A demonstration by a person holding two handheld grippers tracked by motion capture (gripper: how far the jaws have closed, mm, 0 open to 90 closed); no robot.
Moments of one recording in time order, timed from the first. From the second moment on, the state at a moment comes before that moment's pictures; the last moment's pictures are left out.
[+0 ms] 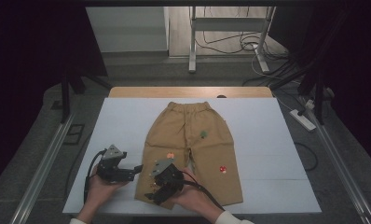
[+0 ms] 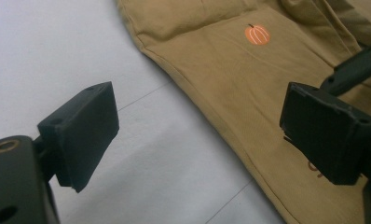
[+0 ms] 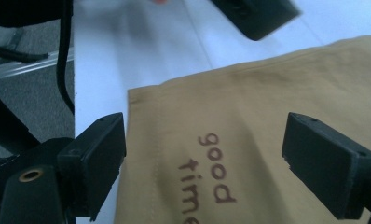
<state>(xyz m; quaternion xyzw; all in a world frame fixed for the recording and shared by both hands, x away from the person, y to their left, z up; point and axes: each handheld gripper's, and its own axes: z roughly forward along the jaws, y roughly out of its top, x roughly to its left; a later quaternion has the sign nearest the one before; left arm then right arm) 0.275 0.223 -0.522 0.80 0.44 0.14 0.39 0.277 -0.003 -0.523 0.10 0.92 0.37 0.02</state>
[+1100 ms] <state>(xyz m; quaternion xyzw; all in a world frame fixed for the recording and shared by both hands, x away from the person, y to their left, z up) 0.276 0.227 -0.525 0.79 0.45 0.14 0.38 0.262 0.028 -0.539 0.06 0.94 0.34 0.04</state>
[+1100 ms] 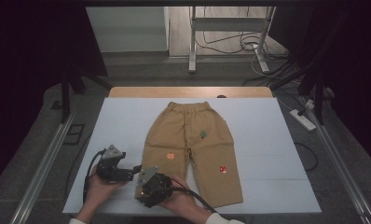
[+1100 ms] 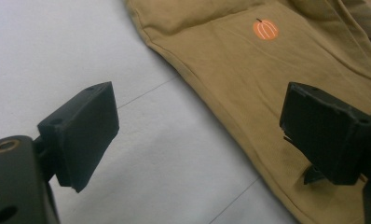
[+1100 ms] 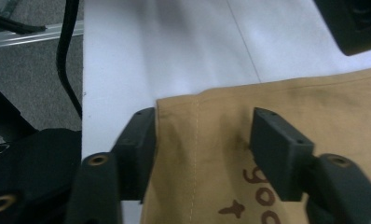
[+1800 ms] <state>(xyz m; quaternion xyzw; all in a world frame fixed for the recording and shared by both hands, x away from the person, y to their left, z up) 0.277 0.227 -0.522 0.79 0.45 0.15 0.38 0.270 0.002 -0.519 0.06 0.93 0.37 0.03</state>
